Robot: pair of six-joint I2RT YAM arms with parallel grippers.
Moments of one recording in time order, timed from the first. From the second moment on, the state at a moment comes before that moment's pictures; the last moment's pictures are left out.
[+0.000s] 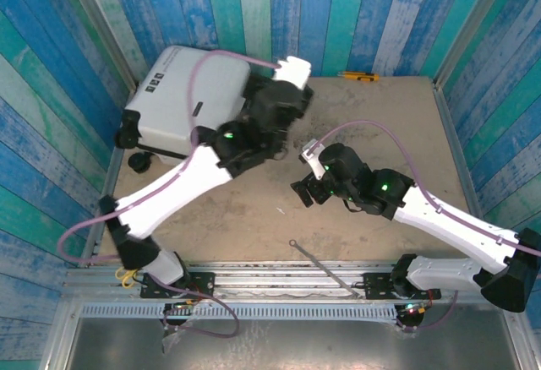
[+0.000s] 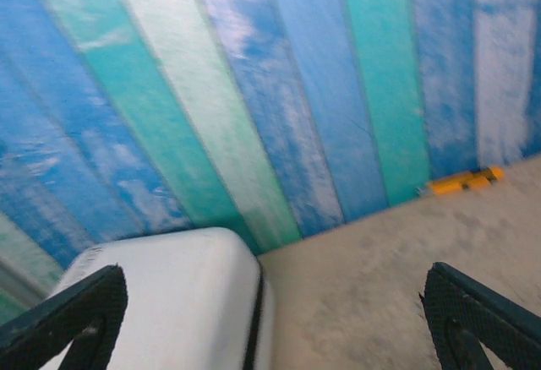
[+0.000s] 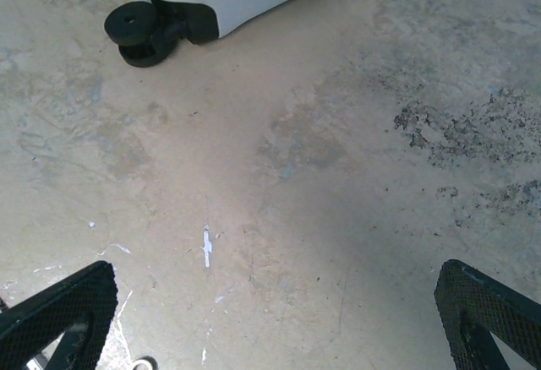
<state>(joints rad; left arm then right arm) -0.94 1.52 1.74 -0.39 -0.89 0.14 0.92 1.16 1.04 -0.62 0.17 0.11</state>
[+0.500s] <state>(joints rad) 0.21 1.83 2.02 -0.65 -0.31 -0.24 0.93 1.37 1.22 -0.57 0.15 0.07</state>
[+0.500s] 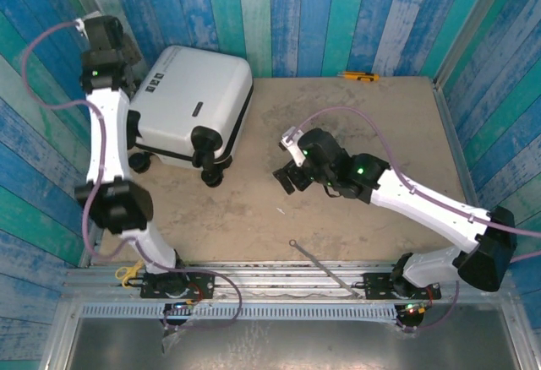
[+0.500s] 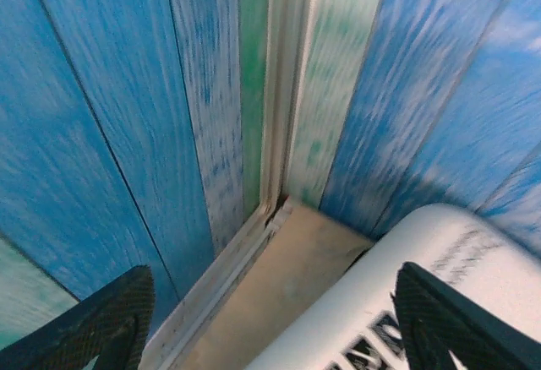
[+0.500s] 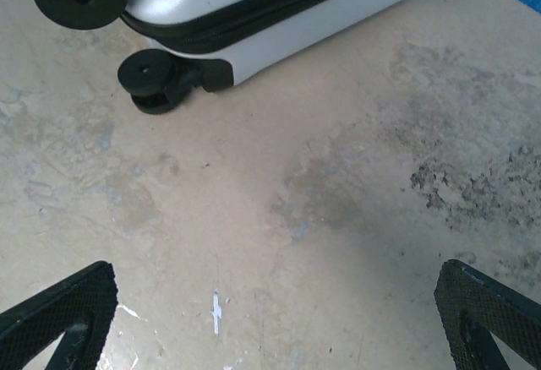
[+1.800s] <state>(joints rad) -0.39 1.61 1.15 -0.32 -0.03 -0.51 0.82 0.94 1.05 -0.60 0.29 0.05</state>
